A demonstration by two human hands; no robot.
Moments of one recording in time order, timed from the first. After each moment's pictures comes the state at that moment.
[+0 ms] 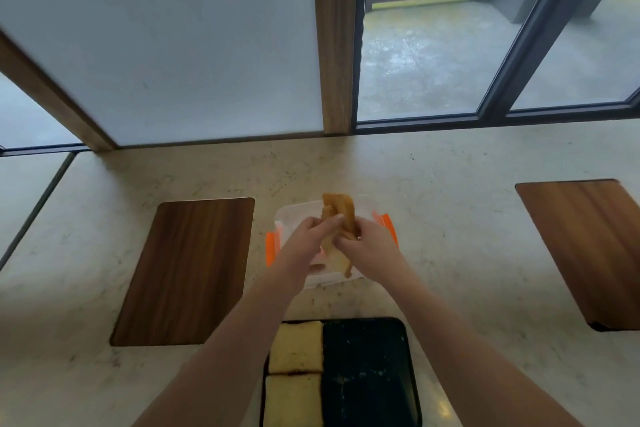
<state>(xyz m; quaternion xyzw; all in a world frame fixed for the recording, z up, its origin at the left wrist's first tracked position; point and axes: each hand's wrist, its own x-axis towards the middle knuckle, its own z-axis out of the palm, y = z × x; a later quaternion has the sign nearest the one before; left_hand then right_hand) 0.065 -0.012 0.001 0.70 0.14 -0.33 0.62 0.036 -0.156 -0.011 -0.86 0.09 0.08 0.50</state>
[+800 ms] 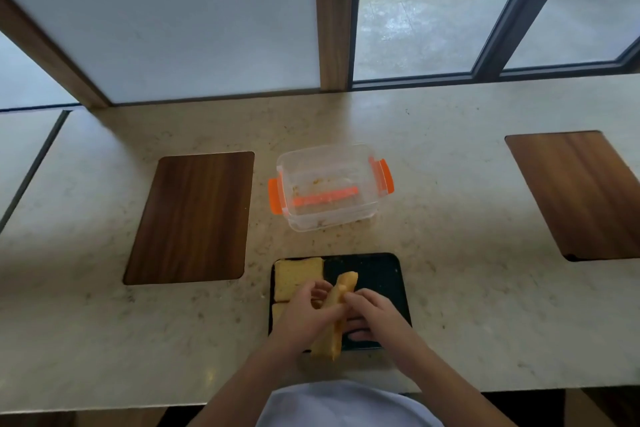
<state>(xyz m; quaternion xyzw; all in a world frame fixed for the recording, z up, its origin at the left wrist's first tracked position) -0.121 0.043 -0.081 0.80 0.05 -0.33 0.50 -0.167 -0.120 -0.075 -0.65 0.23 0.25 0.68</state>
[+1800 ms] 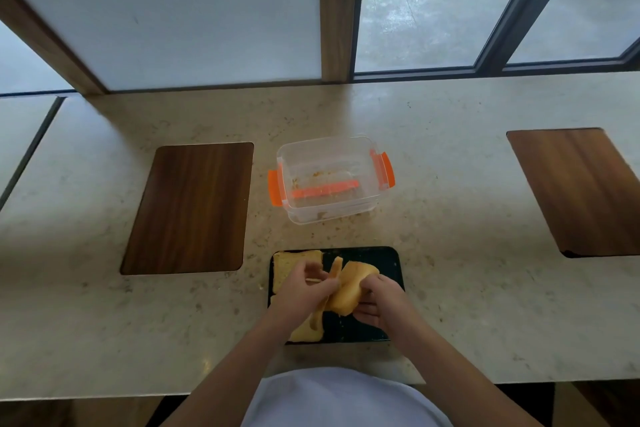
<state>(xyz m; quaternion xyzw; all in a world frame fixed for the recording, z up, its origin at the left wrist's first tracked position) -0.101 0.046 -0.075 0.76 0.09 -0.33 0.55 -0.147 -0.129 -0.088 -0.54 0.38 0.24 0.71</state>
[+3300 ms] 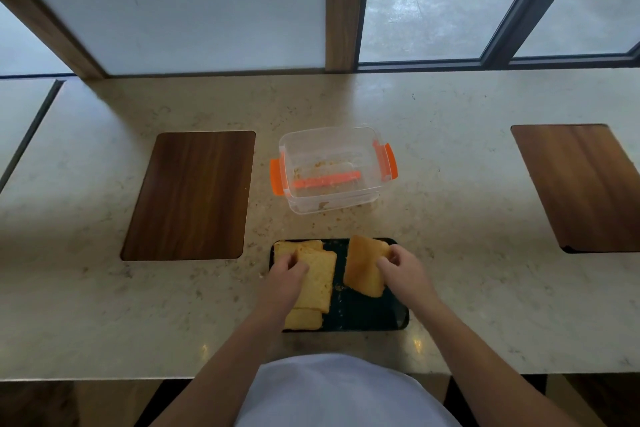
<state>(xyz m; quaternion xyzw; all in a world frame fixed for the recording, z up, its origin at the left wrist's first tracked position) -0.100 0.059 -0.090 0.75 0.23 -0.29 0.55 -0.130 -0.166 -0.103 -0.83 0.26 0.16 0.47</state>
